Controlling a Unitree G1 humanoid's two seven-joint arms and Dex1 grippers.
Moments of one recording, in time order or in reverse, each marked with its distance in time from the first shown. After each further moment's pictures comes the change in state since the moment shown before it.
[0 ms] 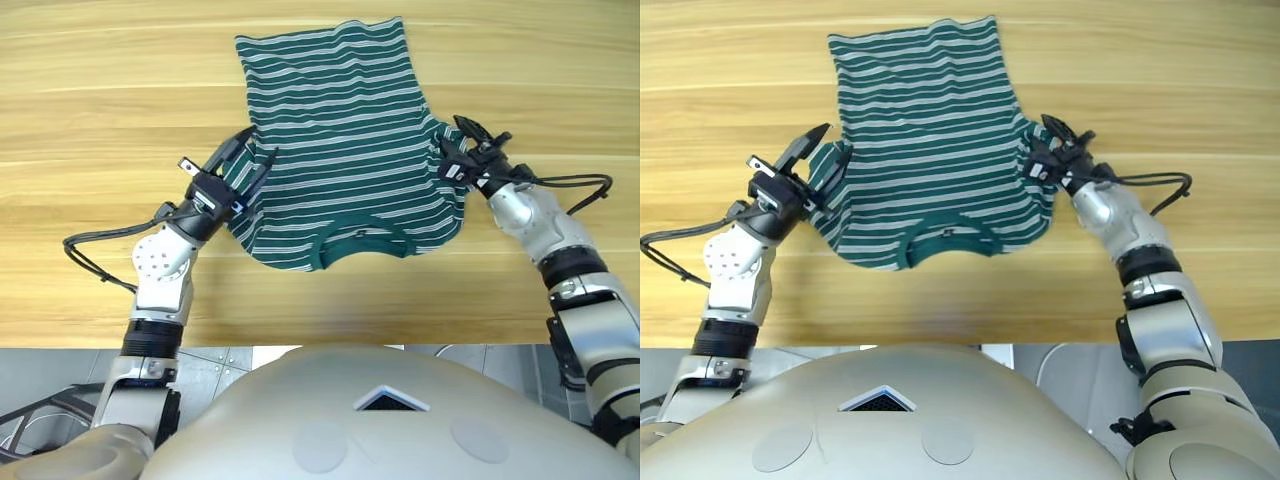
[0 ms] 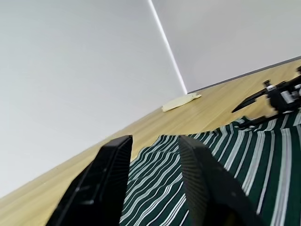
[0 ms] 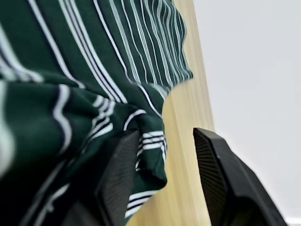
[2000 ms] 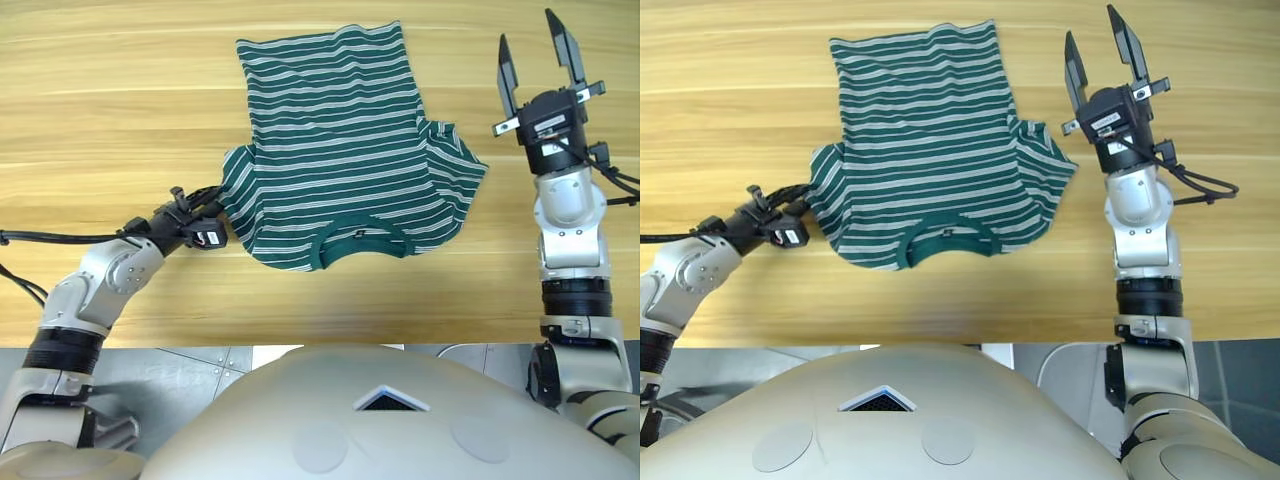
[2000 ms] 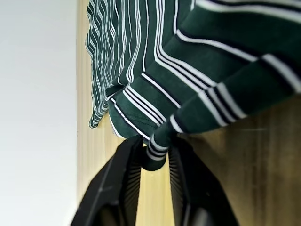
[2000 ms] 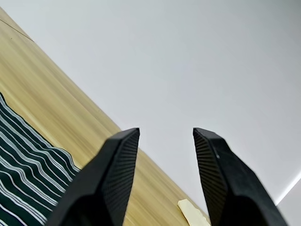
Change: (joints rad) left arm 0.057 0.424 -0.094 0.019 0.785 0.166 0.263; right arm 0.217 0.109 -0.393 -0.613 0.426 -0.009 0.193
